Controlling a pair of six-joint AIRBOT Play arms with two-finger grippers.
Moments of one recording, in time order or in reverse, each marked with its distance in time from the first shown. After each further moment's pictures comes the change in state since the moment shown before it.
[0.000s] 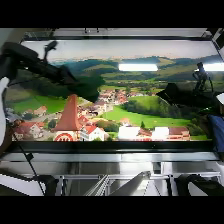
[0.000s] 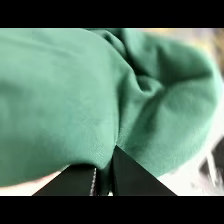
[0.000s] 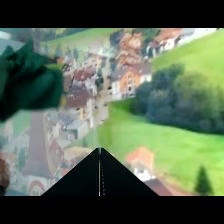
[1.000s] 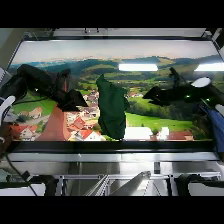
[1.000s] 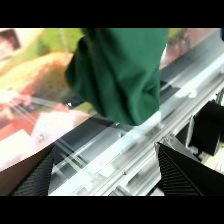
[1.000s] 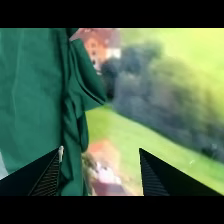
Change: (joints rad) left arm 0.014 0.211 -0.482 0.061 -0.068 -0.134; right arm 0.057 -0.518 0.296 0.004 0.201 -0.180
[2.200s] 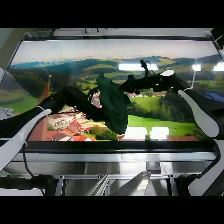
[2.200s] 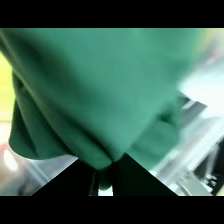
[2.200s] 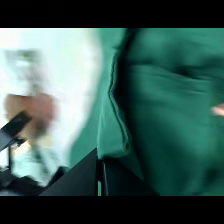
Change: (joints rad) left arm -0.348 -0.085 -0.092 -0.077 -0.339 -0.009; right arm 0.124 -0.387 0.411 0.431 0.094 -0.156
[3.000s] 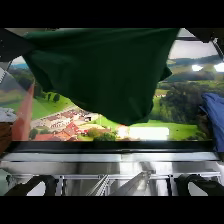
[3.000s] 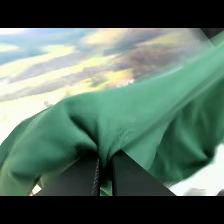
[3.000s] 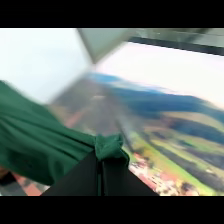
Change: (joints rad) left arm 0.500 0.515 0.558 0.003 0.338 0.022; right arm -0.191 0.852 -0.004 -0.317 -0.013 0.006
